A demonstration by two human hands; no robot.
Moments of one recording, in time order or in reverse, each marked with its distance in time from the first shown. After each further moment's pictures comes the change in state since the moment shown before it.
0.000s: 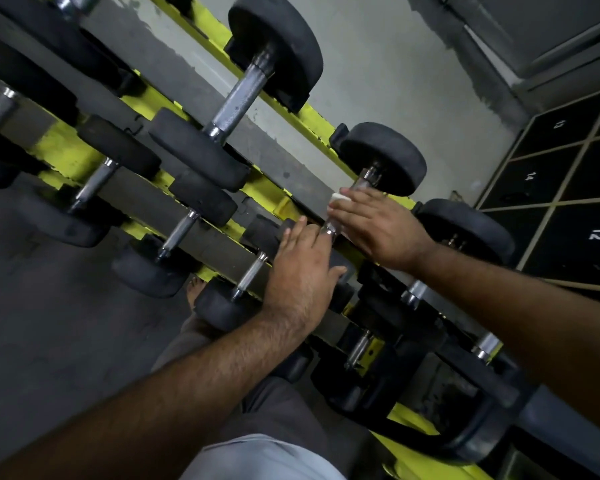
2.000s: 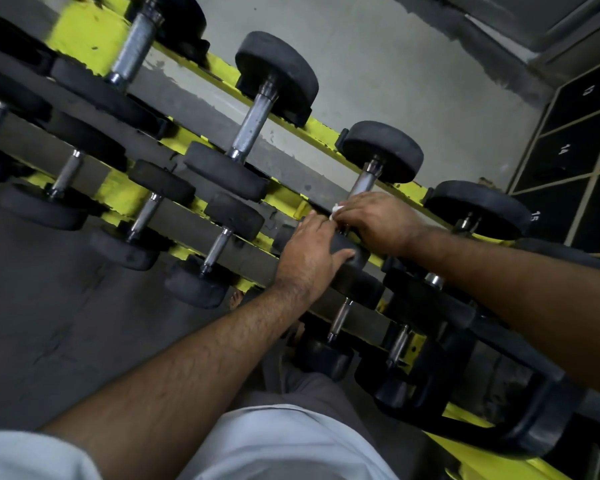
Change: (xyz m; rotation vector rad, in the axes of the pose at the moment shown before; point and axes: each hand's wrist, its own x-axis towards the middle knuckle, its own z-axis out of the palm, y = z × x) left_hand 0.010 -0.020 -0.012 0.030 -0.077 0.047; right_hand 0.014 -0.040 -0.019 0.092 -0.002 0.086
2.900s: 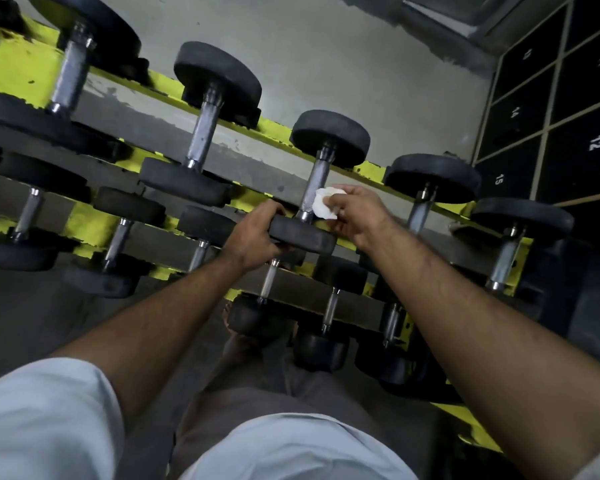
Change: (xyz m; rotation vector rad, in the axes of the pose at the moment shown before) left_hand 0.037 -0.063 -0.009 -0.091 -0.090 0.197; right_hand -0.010 -0.035 0.000 1.722 0.520 1.311
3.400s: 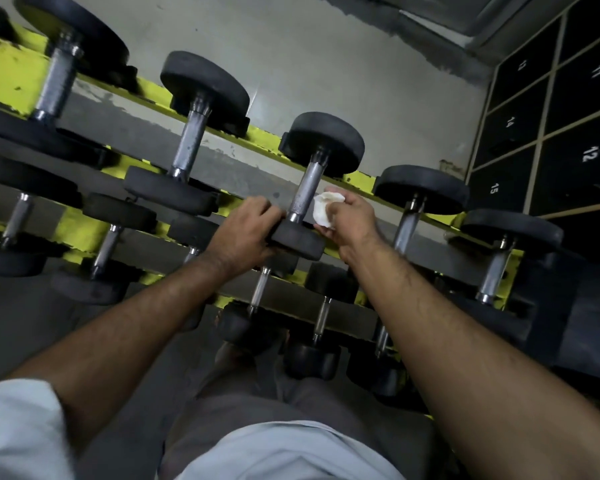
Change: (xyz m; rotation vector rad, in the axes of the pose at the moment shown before) left_hand 0.011 0.024 -0.015 0.441 0.073 0.310; right_hand 0.005 0.000 -0.003 0.064 0.107 -0.071
